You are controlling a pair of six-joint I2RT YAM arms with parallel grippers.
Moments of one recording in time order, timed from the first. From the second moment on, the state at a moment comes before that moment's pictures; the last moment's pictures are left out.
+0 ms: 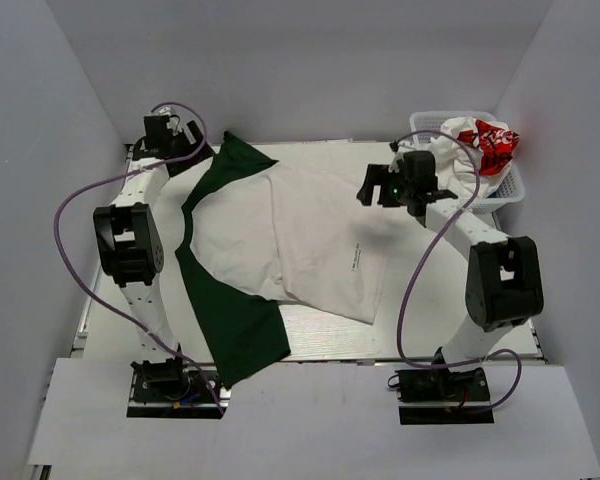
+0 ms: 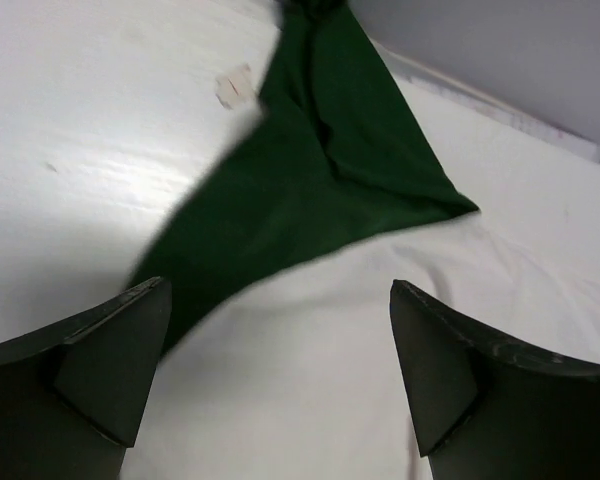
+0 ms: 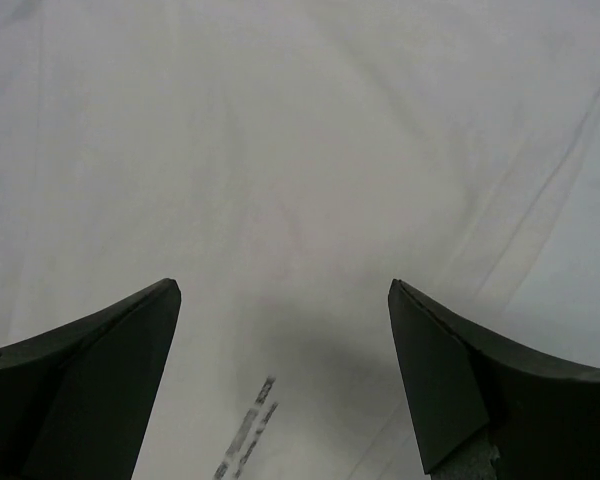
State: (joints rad) left arm 0.07 2.15 1.82 -0.29 0.21 -0.40; right arm 0.22 1.72 1.22 -0.09 -0.21 0.19
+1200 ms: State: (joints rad) left arm -0.12 1.68 1.03 -0.41 0.04 -0.49; right arm 0.17 1.48 0.83 -0.25 -0.07 0.40
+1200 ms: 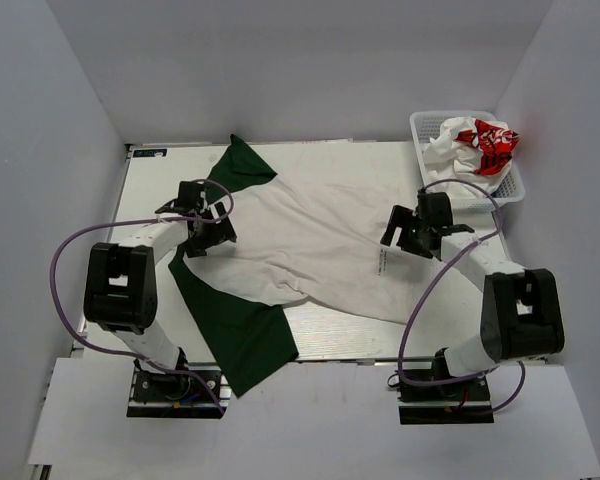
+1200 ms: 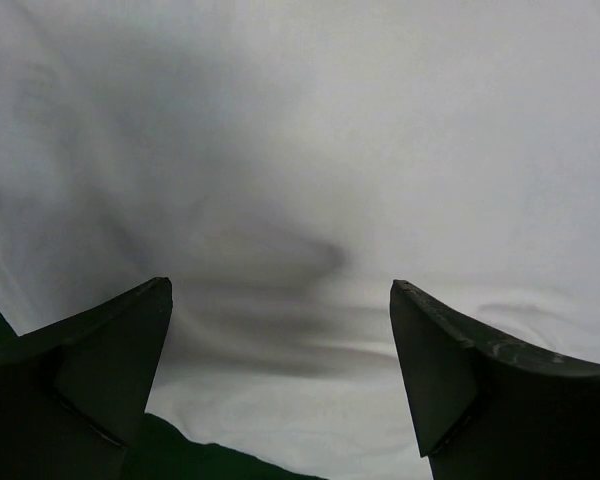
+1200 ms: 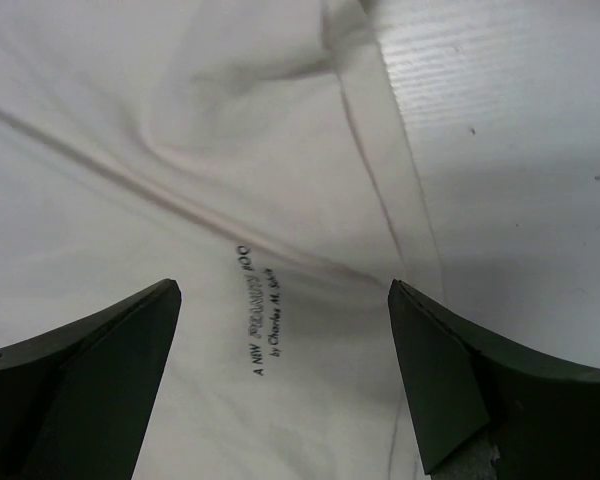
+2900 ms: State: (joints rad) left arm -0.34 1.29 0.88 -0.39 0.23 -0.57; right arm 0.24 1.07 0.64 -0.39 -0.16 0.39
